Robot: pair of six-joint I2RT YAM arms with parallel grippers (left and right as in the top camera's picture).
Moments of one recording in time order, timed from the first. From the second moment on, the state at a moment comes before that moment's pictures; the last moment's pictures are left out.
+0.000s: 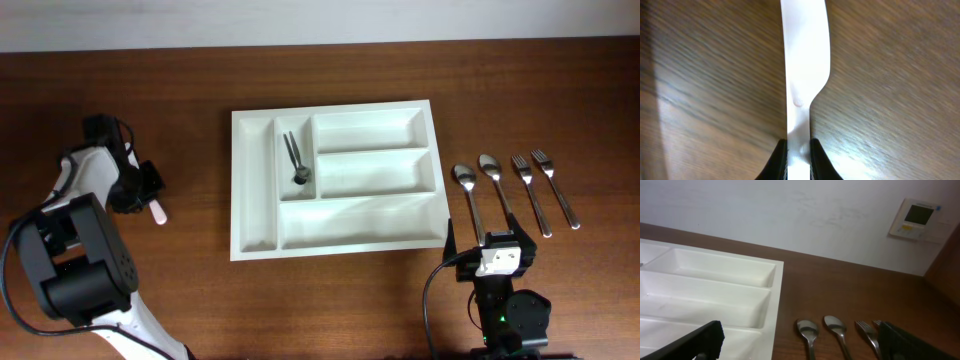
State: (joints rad) left arm 0.33 2.03 1.39 -0.81 0.02 -0.19; right arm 0.05 0.01 0.01 -0.07 0.06 -0.20
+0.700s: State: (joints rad) left arm -0.07 1.95 1.68 -1.07 0.19 -0.17; right arm 0.05 0.01 0.01 -0.07 0.06 -0.20
